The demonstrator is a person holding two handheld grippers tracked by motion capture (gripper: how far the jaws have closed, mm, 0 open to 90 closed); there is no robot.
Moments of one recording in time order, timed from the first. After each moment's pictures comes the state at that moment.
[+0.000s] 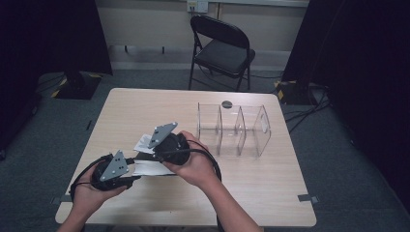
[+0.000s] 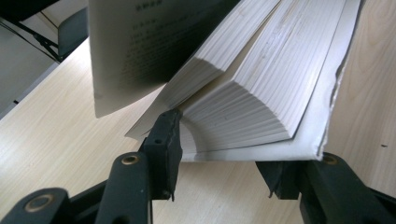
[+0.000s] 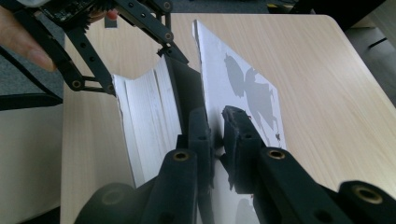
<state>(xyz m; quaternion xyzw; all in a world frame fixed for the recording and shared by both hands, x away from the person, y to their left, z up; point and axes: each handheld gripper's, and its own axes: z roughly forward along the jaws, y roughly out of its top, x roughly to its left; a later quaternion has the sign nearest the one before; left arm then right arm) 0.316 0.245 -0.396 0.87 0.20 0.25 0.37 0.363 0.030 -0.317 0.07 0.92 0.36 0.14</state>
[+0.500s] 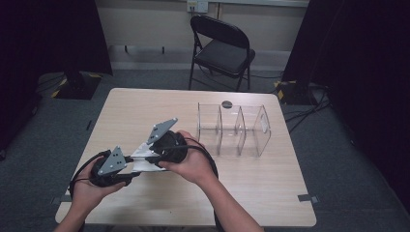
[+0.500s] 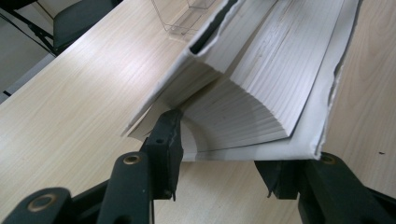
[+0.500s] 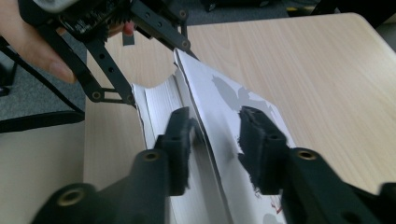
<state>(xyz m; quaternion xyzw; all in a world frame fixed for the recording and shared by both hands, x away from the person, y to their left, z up) 0.323 0.249 -0.392 0.87 0.22 0.23 0.38 0.374 0.036 -0.325 0.09 0.92 0.38 0.09</state>
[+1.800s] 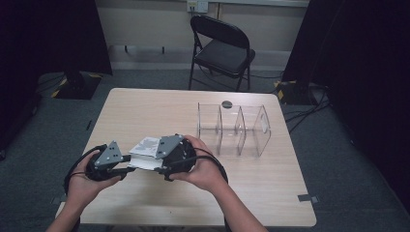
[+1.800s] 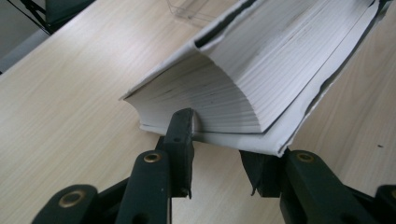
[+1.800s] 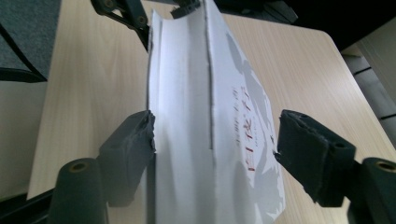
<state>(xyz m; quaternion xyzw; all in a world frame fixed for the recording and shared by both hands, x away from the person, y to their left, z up) 0.333 0.260 -0.385 0.88 0.25 0.20 0.36 0.358 0.017 -0.342 0.03 0.91 0.36 0.18</state>
